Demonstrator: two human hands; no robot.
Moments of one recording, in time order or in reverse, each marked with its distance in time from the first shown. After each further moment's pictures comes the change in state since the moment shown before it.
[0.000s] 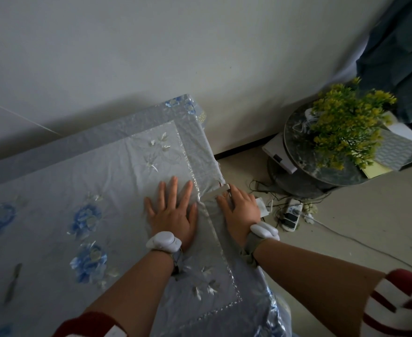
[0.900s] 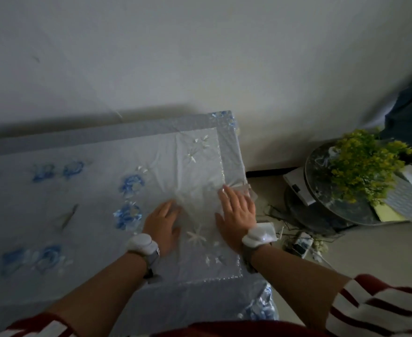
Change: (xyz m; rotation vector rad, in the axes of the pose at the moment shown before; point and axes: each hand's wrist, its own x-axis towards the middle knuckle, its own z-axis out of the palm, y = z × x) left_hand -0.100 -0.072 -0.027 -0.273 -0.090 -0.053; right_hand -0.056 -0.027 0.009 -0.441 0.109 -0.608
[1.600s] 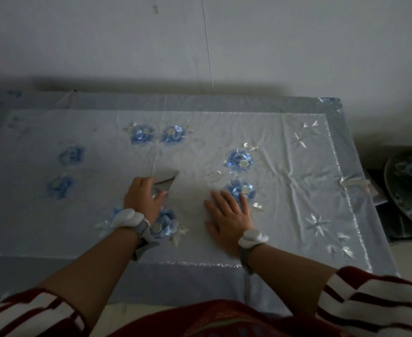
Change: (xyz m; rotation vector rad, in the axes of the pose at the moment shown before) left_hand -0.079 -0.286 -0.073 -0.268 0.292 -0.479; right_hand -0.007 -0.266 0.123 -0.196 -0.297 -0.291
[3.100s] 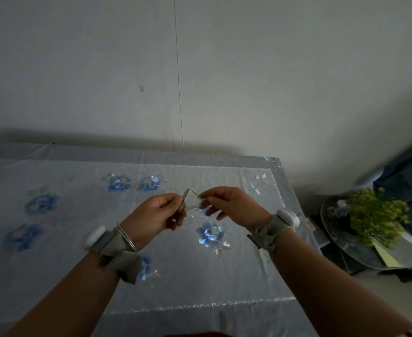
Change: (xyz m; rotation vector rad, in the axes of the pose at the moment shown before) left_hand -0.039 0.110 -0.107 -1.096 -0.607 0.214; right_hand 0.011 0.012 -0.211 0.979 -0.092 0.130
